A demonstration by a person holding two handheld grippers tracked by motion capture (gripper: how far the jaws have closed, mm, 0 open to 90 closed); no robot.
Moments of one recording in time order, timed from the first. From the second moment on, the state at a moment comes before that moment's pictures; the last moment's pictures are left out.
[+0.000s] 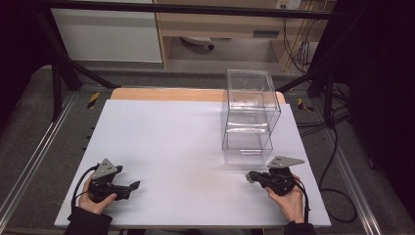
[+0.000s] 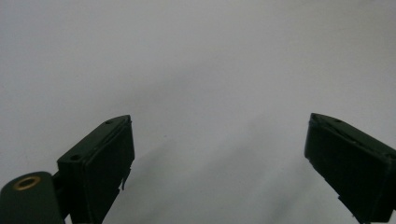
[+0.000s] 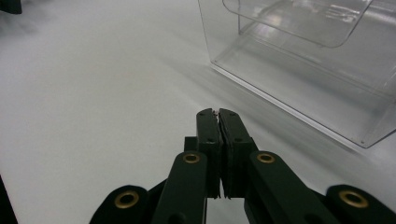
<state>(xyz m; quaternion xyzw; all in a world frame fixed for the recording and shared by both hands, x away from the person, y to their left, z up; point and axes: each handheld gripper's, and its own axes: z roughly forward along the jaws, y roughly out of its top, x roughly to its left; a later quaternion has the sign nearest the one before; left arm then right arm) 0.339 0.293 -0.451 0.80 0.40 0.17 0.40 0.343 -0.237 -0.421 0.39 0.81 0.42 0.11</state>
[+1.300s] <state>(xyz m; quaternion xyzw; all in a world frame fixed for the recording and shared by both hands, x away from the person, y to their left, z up) 0.339 0.293 -0.450 0.80 0.40 0.18 0.40 0.338 -0.240 -0.388 0.38 0.79 0.45 0.14</state>
